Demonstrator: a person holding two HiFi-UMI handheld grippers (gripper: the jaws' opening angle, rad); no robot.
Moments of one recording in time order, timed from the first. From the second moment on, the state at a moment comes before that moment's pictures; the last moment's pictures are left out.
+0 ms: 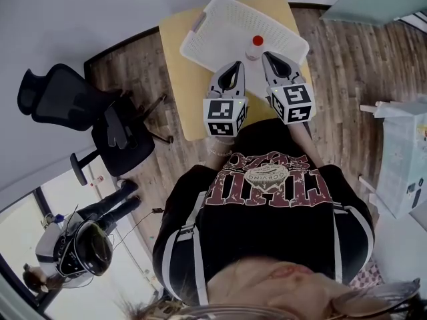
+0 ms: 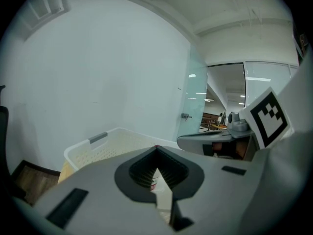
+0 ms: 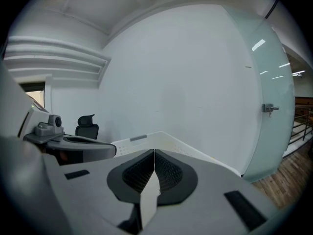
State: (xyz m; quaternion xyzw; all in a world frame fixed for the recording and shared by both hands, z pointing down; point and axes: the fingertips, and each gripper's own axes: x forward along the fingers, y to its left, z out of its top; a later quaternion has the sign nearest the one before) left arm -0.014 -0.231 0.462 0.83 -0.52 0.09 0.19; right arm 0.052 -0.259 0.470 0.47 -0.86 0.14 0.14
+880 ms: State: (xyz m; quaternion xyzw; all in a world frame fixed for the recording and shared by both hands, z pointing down) left arm -0.011 -0.224 0.488 0.81 -0.53 0.11 0.21; right arm 0.050 -0.279 0.511 0.44 -0.86 0.14 0.21
